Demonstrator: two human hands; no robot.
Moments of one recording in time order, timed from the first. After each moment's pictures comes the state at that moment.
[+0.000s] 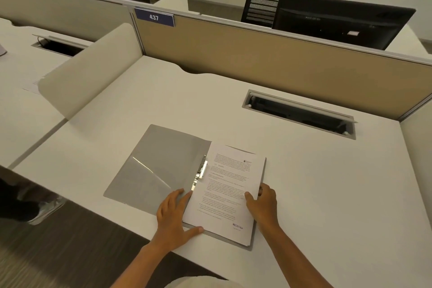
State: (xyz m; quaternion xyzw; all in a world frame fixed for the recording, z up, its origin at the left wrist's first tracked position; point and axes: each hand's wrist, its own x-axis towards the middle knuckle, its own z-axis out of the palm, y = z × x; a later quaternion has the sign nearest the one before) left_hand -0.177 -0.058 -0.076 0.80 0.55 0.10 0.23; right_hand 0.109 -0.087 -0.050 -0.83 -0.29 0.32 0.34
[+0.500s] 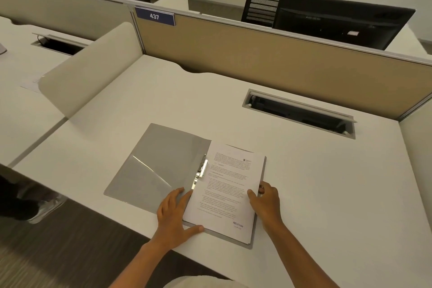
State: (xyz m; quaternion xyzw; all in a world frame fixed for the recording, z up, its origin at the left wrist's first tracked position) left_hand -0.179 -0.059 -0.077 0.80 0.54 0.09 0.23; right_hand 0.118 -0.088 -0.044 -0.83 -0.29 0.33 0.34
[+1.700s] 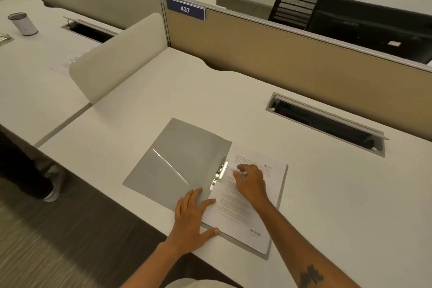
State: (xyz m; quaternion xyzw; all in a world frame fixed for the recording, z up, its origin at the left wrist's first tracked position) left_hand -0.183 -0.063 -0.079 0.81 0.53 0.07 0.24; right_hand 0.048 0.001 -0.017 -0.78 -0.48 0.31 0.26
